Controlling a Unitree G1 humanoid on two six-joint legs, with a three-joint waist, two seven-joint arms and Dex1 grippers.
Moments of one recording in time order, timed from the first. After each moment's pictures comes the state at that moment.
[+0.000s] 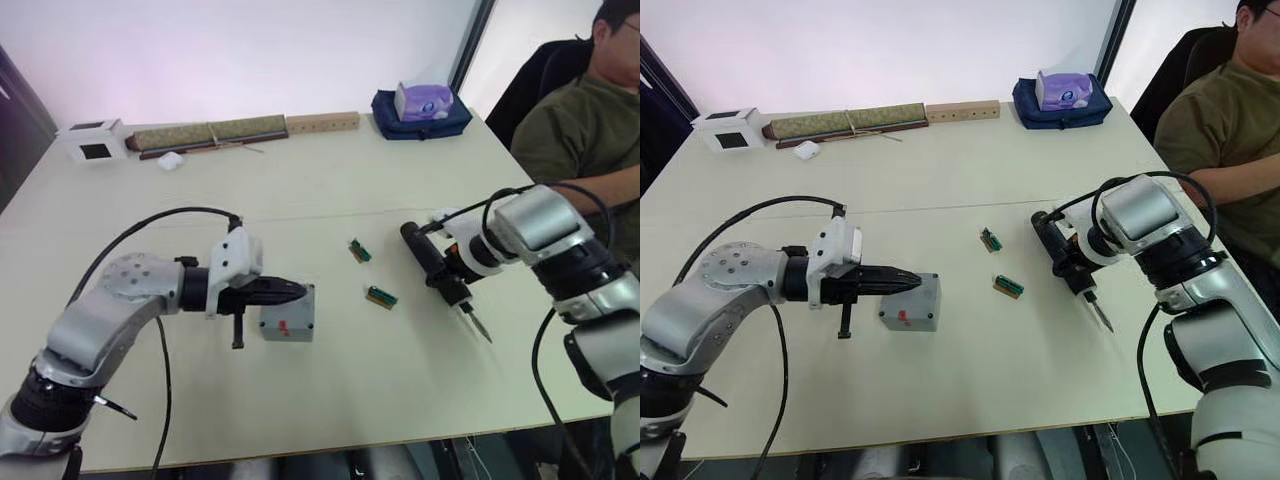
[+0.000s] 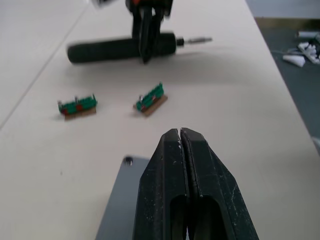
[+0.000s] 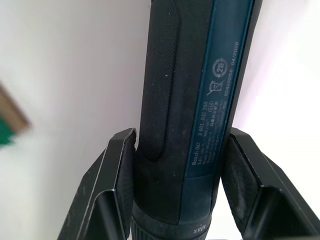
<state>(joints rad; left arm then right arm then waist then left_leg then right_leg) -0.37 0.84 -0.07 -0.44 -0.56 0.57 -1.05 -1.04 -0.83 0.44 0.15 0.37 1.54 0.74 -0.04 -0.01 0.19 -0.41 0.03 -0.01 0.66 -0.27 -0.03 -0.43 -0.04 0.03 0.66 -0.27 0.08</state>
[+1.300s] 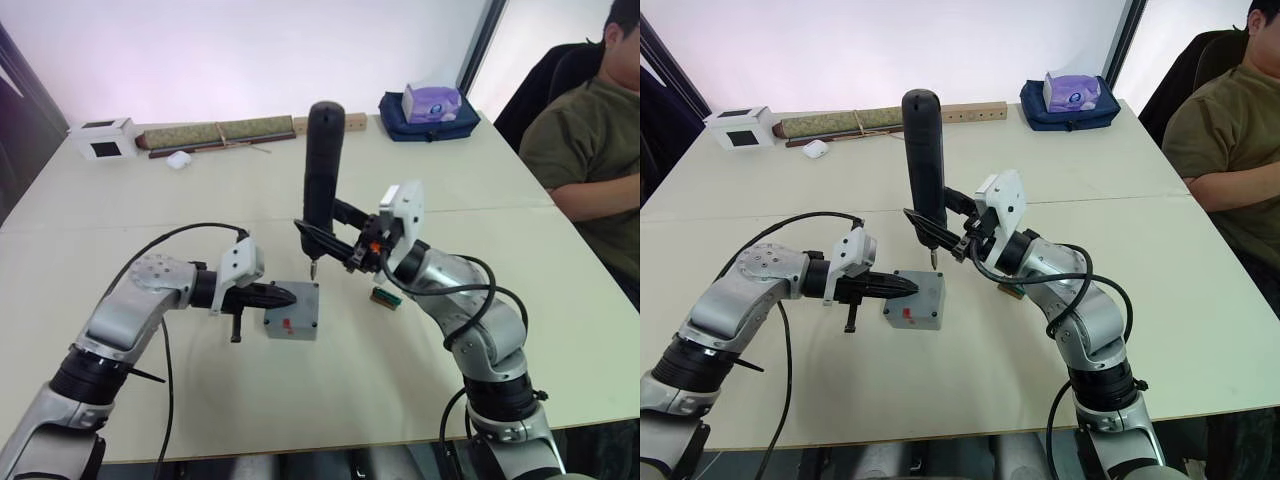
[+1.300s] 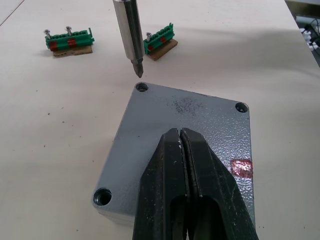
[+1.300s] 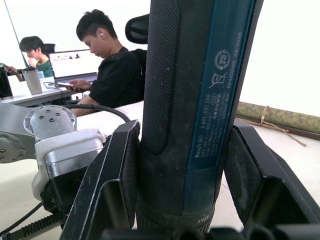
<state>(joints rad) -0.45 0.74 -0.20 -0.14 -0.38 0.44 -1.20 -0.46 -0.23 0.11 -0.42 0.47 0.51 0.59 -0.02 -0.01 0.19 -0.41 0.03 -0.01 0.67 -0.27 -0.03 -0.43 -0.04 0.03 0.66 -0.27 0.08</state>
